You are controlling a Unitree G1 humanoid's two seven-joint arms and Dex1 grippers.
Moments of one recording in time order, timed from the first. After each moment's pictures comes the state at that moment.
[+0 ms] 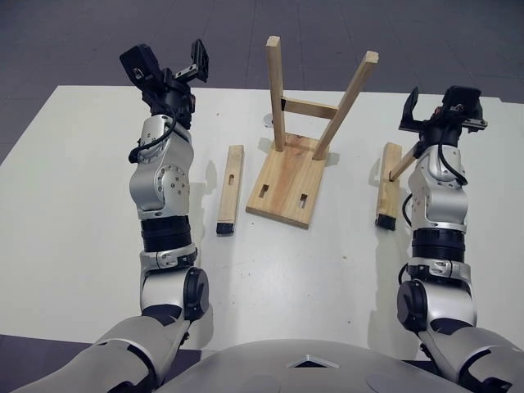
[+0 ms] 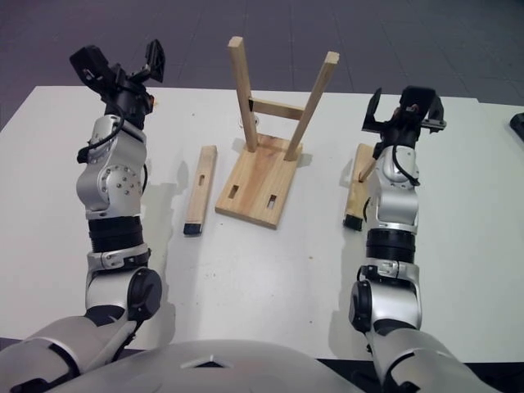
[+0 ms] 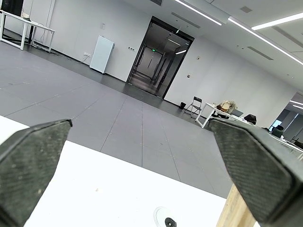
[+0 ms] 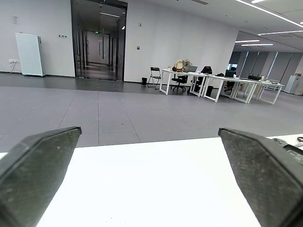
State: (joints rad) left arm -0.63 0.02 0.26 0.03 -0.38 0.36 0.11; right arm -0.49 -0.28 -0.26 0.22 0.05 0.20 -0.13
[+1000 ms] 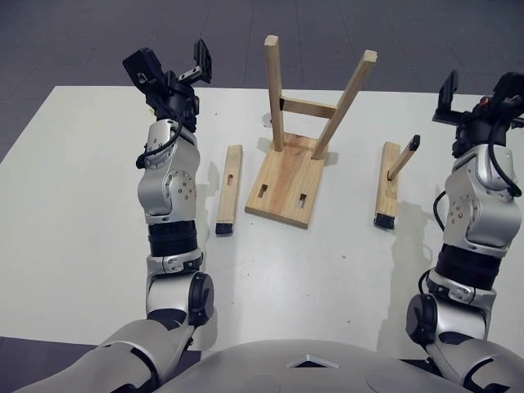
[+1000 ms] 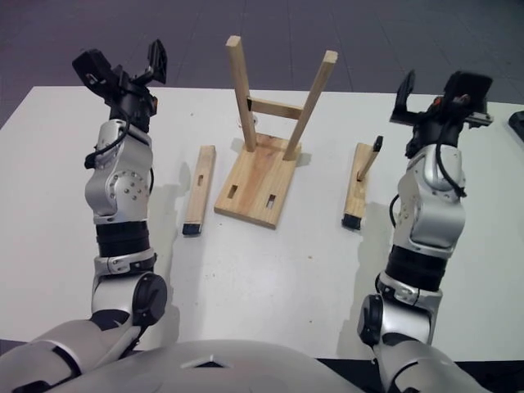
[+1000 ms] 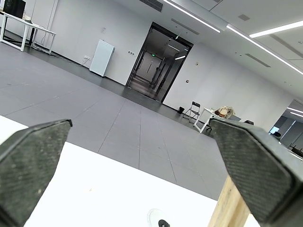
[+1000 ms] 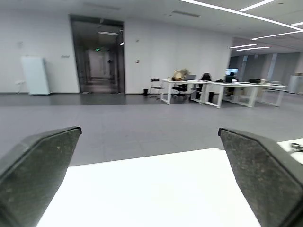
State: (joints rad) left arm -0.59 -0.02 0.24 -0.01 -0.38 0.32 0.13; right arm -0.36 -0.32 -0.34 -0.25 0.17 0.51 -0.07
